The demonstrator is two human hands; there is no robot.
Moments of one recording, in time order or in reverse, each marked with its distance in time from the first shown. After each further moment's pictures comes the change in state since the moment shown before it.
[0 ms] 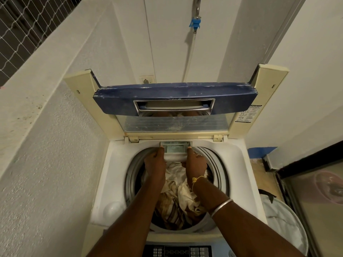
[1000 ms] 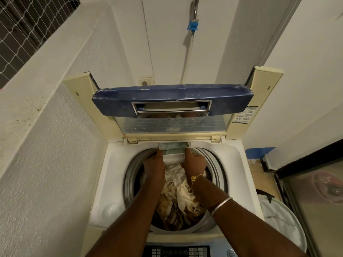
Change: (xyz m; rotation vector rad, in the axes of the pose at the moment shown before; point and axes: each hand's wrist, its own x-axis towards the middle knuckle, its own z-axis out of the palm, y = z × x) left_hand -0.003 0.002 -0.001 0.013 0.034 -0.078; right_hand 0.013 0.005 -0.002 -0.120 -0.034 -0.020
